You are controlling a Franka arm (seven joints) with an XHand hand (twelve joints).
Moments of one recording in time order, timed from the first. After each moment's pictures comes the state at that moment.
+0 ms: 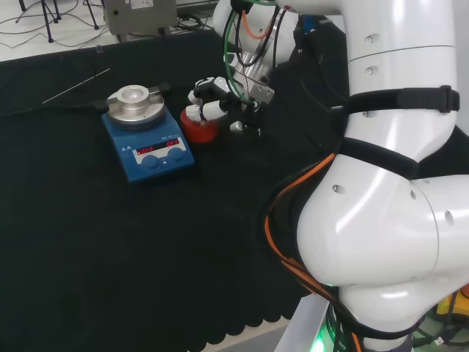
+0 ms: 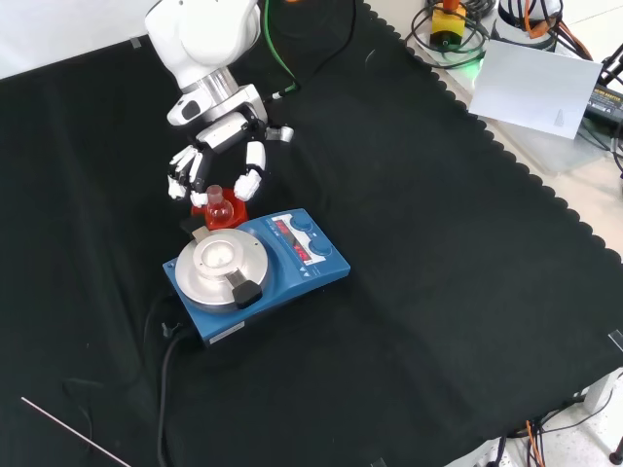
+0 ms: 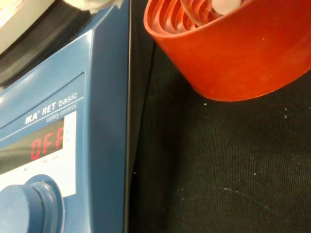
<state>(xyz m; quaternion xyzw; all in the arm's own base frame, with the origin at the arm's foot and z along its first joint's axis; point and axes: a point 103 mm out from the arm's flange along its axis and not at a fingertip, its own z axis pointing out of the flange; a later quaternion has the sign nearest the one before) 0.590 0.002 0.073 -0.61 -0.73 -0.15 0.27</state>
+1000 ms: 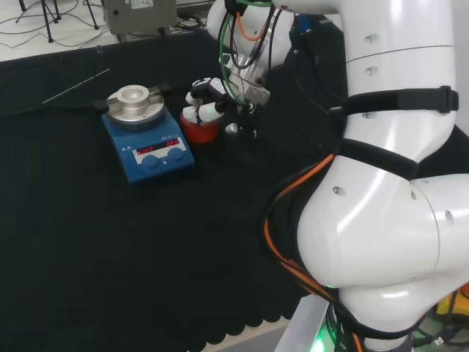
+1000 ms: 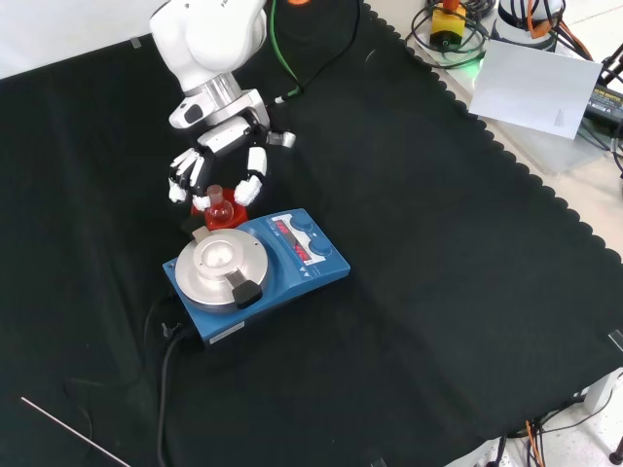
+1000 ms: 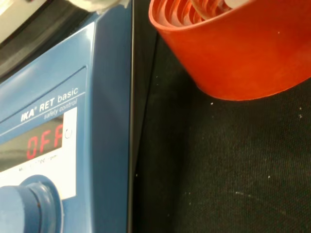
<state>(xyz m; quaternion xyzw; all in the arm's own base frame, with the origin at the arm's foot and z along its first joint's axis) 0.592 0.011 0.071 -0.62 -0.73 -0.15 0.26</state>
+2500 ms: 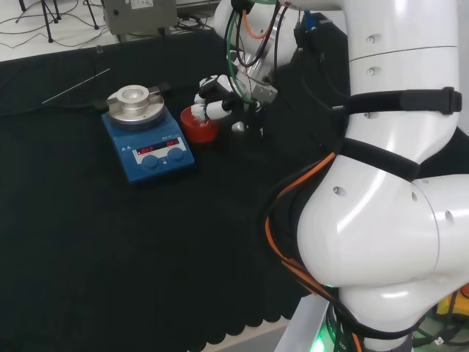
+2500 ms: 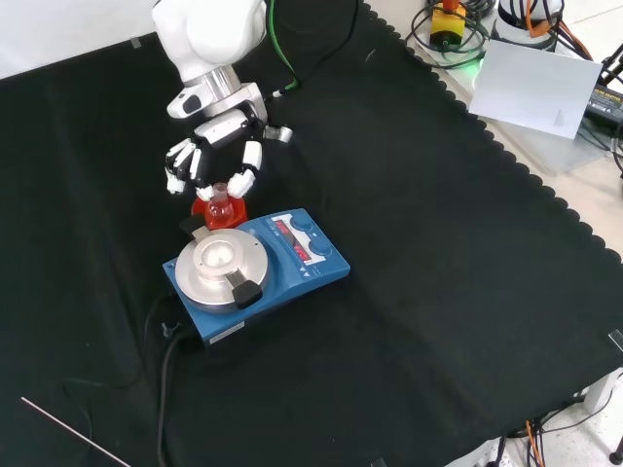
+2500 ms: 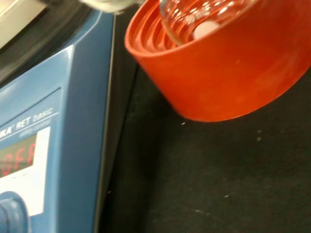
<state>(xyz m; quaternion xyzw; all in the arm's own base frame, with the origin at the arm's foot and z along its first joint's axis) 0.593 -0.008 0.074 -0.63 -0.73 -0.16 0.23</state>
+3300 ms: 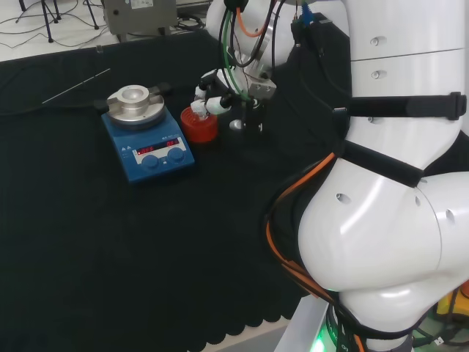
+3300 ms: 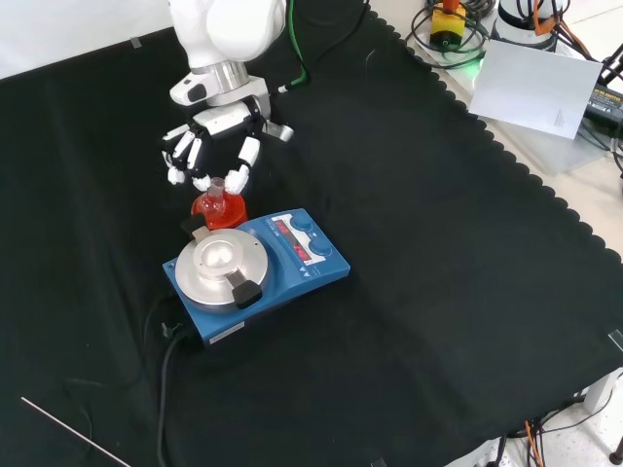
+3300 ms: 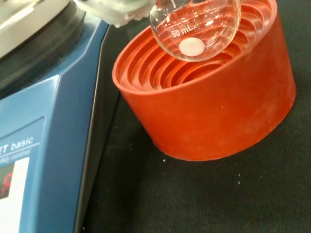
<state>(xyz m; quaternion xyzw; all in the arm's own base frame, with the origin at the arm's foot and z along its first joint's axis) 0.594 -0.008 0.090 -0.65 -0.72 -0.15 0.16</state>
